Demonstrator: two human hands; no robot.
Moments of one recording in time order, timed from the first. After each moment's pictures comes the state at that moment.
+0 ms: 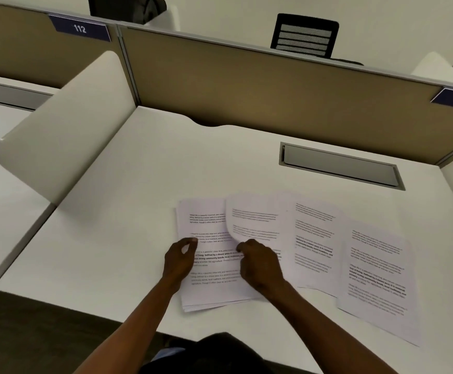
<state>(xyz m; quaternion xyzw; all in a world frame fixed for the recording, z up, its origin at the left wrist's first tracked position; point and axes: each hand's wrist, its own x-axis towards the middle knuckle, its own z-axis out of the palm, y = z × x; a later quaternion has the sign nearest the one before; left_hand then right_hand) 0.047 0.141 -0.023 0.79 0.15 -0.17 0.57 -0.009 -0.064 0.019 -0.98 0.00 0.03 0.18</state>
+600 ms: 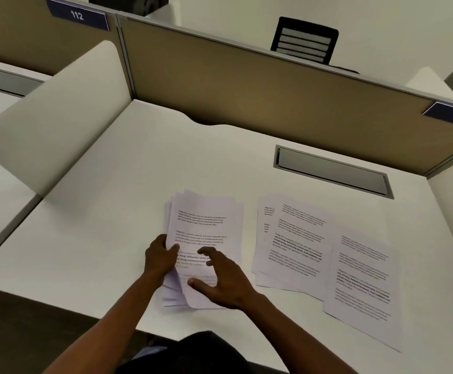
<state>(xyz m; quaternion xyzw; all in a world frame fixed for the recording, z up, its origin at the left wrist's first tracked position) 0.057 0.149 -0.029 0.81 0.18 -0.15 0.53 -0.025 -0.033 0.014 -0.92 -0.07 0.12 0.36</state>
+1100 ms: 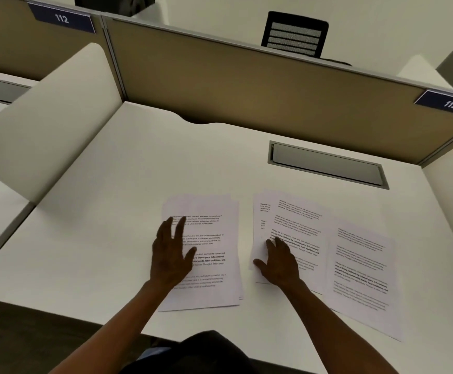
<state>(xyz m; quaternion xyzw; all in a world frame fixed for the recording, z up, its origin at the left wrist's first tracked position) 0.049 0.130 -0.029 0.96 -0.10 0.00 0.26 -0.017 -0.154 -0.024 -0.96 0.18 0.17 0.15</state>
